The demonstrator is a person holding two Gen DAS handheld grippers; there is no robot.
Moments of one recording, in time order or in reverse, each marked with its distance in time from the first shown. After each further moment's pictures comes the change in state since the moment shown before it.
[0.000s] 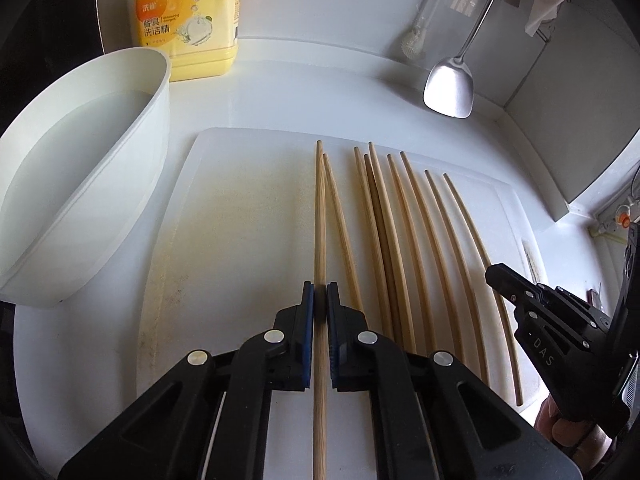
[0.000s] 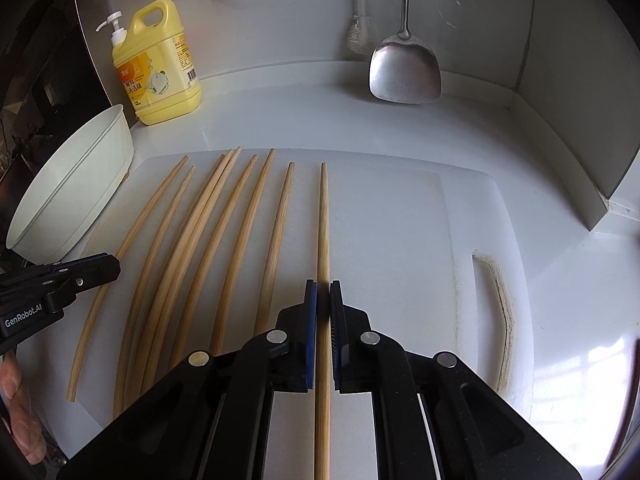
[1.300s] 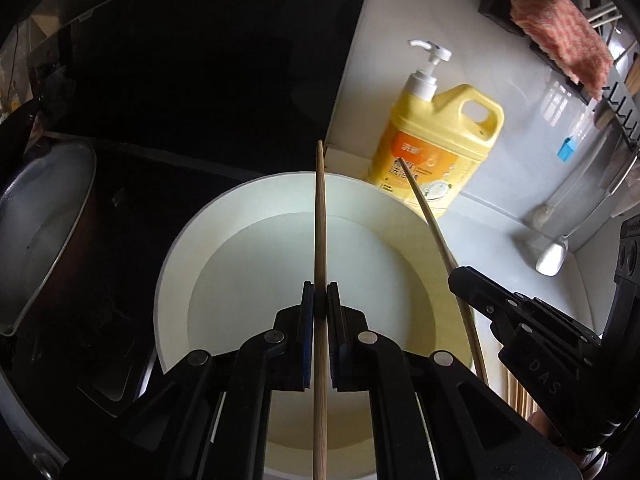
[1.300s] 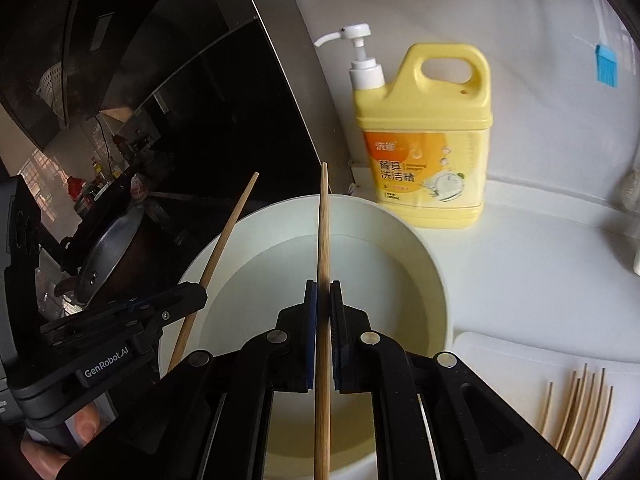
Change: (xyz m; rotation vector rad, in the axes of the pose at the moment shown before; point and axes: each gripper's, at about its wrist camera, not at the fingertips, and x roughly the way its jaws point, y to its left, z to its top) left arm -0.107 0.251 0.107 -0.230 -0.177 0.143; right arm 0.019 0.283 0.161 -0.135 -0.054 0.407
